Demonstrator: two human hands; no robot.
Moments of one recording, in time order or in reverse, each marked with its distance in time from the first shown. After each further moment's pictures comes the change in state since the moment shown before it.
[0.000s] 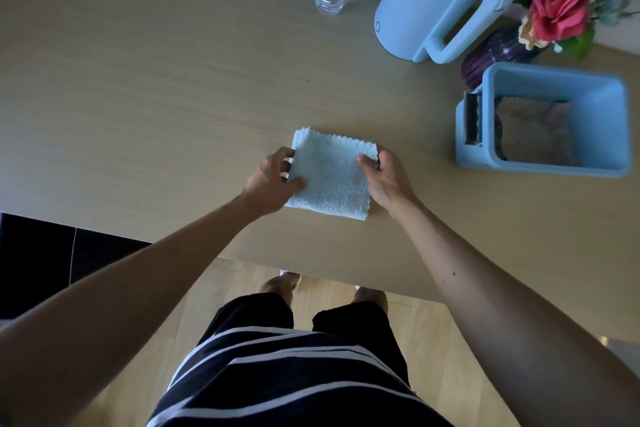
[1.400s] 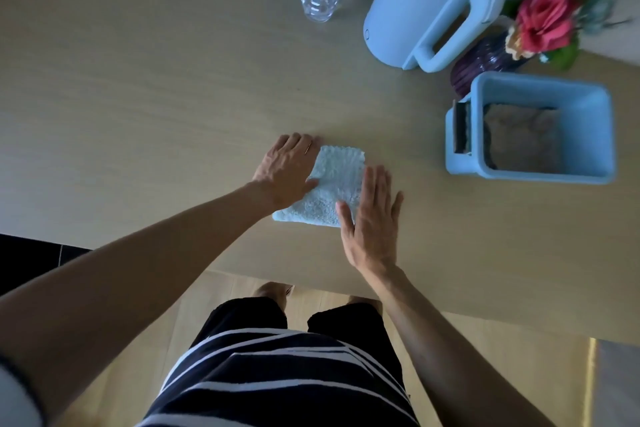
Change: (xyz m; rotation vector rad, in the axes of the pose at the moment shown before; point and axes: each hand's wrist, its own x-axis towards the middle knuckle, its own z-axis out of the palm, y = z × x) left_hand 0.046 0.029 0.014 1.038 0.074 0.574; right_hand -0.062 0.031 0.034 -0.594 0.199 -0.206
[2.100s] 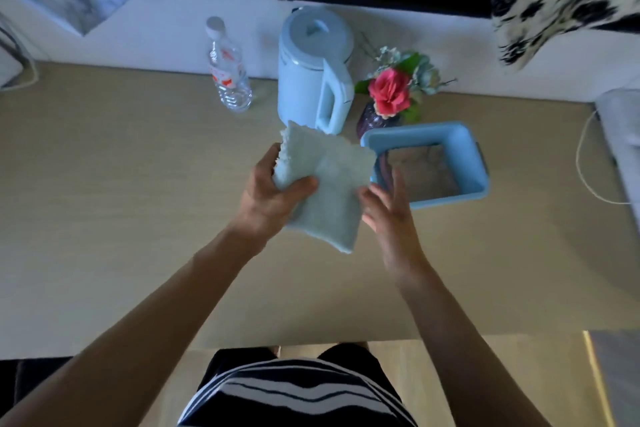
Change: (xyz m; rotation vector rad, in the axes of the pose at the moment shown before) left_hand 0.030 0.111 -0.164 -1.529 0.232 -0.233; right_hand 0.020 0.053 -0.182 1.389 0.101 0.315
